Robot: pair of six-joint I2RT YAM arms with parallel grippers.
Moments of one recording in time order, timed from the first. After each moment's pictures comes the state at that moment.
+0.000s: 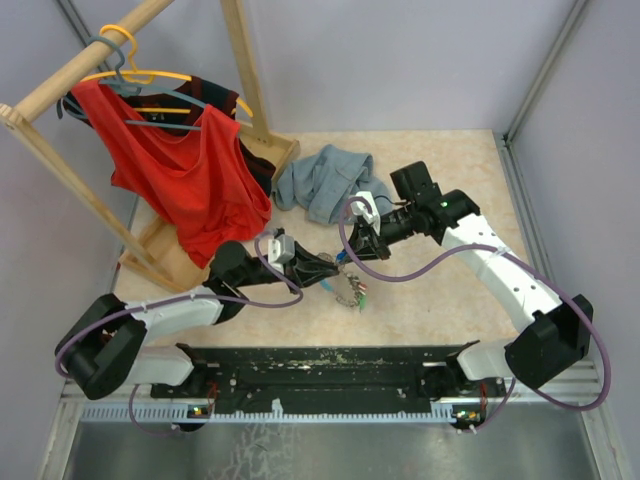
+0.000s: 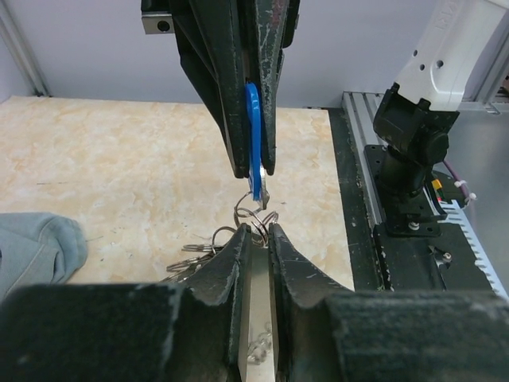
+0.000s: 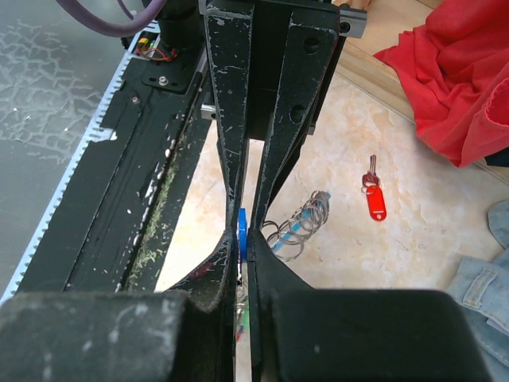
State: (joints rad) left arm -0.74 1.29 0.45 1.04 0.74 -0.10; right arm 0.50 1.34 1.28 -0.88 -1.13 -0.94
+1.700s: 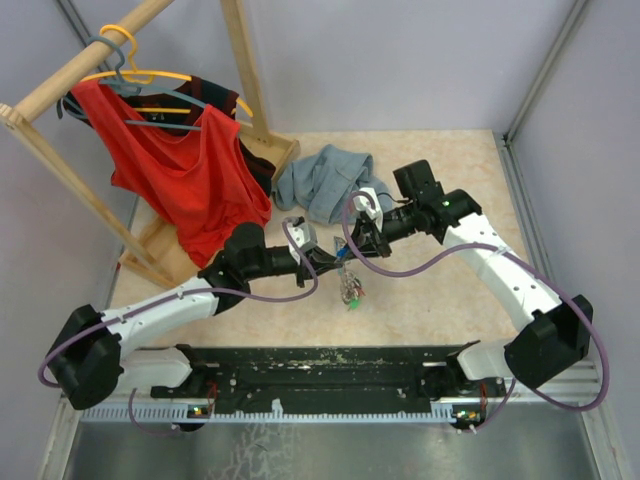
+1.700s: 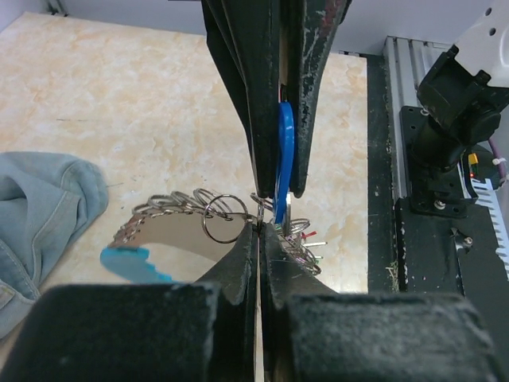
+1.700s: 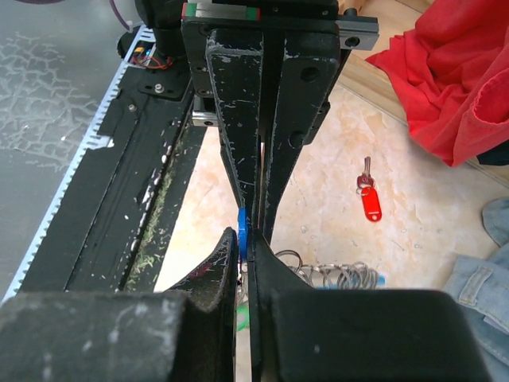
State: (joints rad) left arm -0.81 1.21 0.65 0.50 0.59 0.05; right arm 0.48 1.34 1.27 -0.85 -1.15 -0.92
